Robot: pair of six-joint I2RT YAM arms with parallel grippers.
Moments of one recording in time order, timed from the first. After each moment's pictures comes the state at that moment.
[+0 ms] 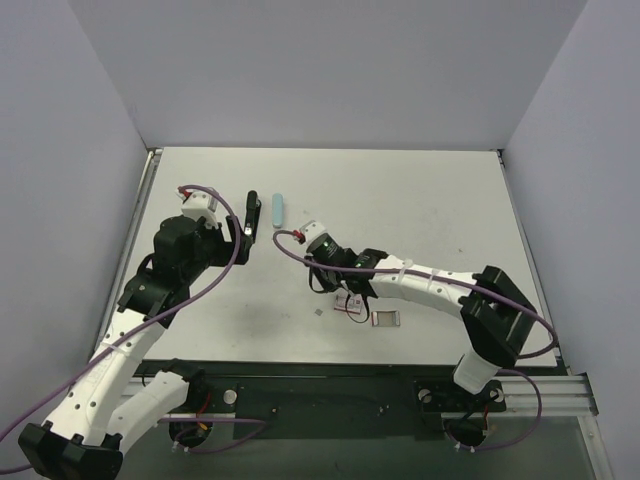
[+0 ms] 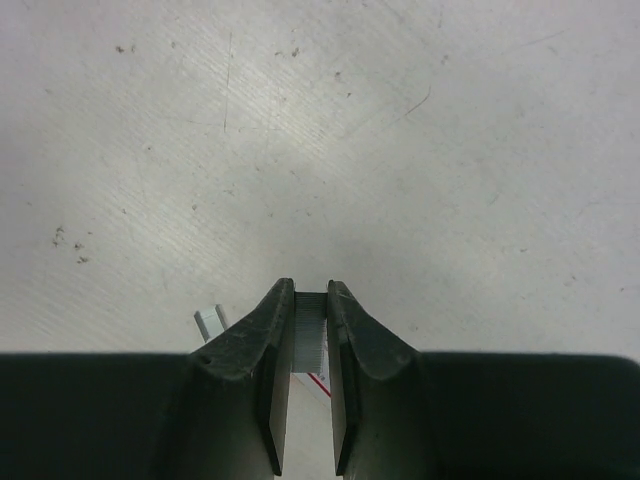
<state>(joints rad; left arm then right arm) -0.37 0.85 0.89 -0.45 -0.05 -0.31 0.94 1.68 1.07 -0.32 0.26 0.15</state>
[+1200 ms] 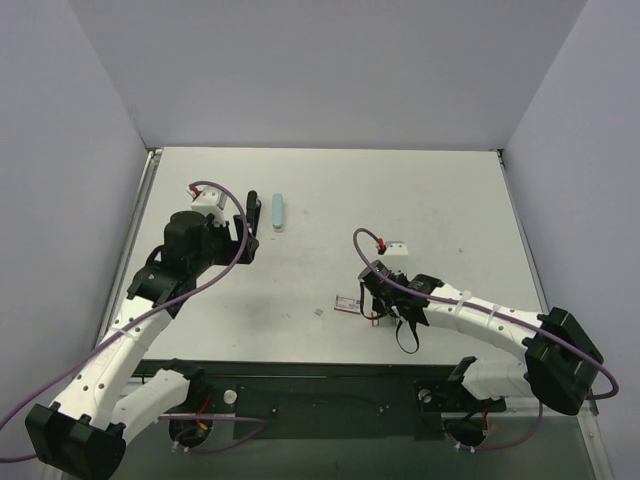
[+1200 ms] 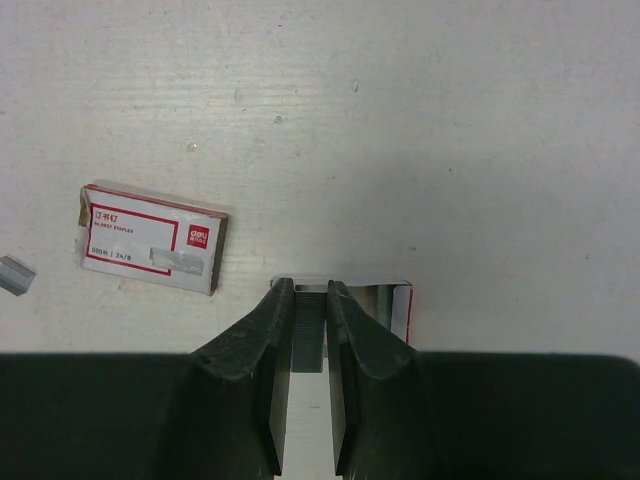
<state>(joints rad) -0.36 0.92 0.89 -0.44 0.01 -0.32 0.86 1.27 0.68 -0.50 0.48 0.72</state>
